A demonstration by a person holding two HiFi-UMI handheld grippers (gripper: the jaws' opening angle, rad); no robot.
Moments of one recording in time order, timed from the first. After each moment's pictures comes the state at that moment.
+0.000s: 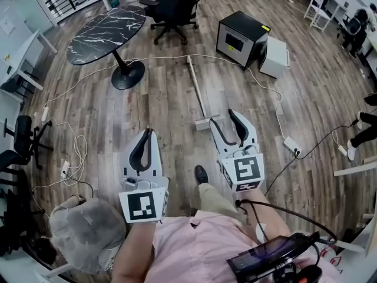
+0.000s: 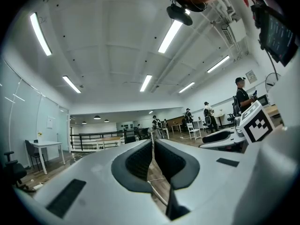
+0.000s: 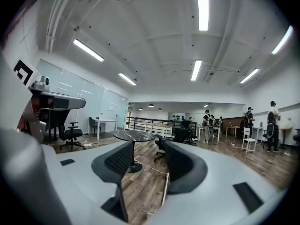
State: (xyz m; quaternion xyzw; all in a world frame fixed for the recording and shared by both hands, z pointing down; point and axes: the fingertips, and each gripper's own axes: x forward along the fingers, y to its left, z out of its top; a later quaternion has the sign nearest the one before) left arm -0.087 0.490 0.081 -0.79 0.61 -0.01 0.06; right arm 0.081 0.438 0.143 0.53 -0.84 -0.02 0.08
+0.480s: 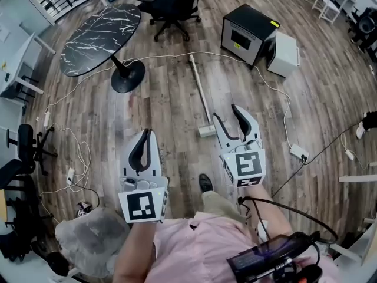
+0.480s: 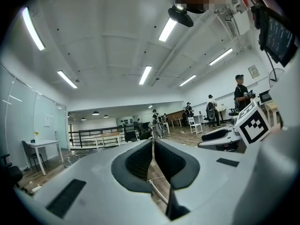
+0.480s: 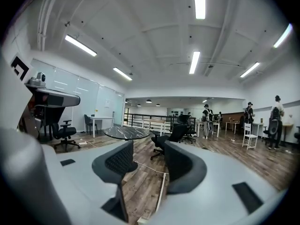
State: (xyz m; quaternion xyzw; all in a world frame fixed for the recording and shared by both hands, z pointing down) left arm -0.072 0.335 0.100 -0.79 0.60 -0.06 0.06; right arm 0.103 0.277 0.168 0.54 -0.84 0.00 0.10
